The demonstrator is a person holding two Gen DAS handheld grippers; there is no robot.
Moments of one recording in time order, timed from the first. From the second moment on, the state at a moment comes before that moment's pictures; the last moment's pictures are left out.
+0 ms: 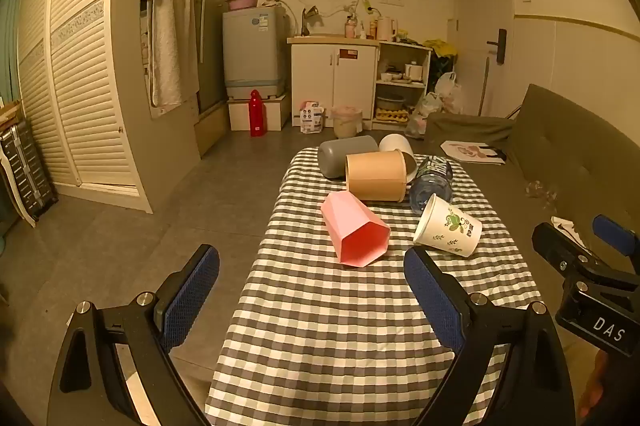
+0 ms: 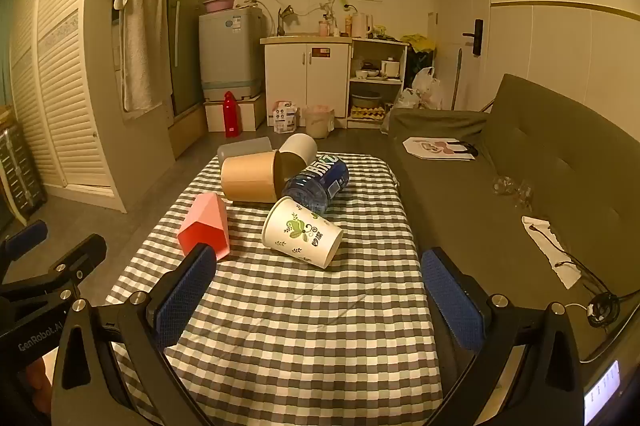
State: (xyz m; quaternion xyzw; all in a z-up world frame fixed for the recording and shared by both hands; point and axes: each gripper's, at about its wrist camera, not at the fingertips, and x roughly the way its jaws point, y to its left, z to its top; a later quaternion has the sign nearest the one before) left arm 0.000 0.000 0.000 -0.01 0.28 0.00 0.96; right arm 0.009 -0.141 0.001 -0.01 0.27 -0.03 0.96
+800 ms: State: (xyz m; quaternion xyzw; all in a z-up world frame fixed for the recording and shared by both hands) left arm 0.000 -0.002 0.002 0.00 0.27 0.00 0.96; right arm 0.009 -0.139 0.000 -0.01 0.27 -0.03 0.96
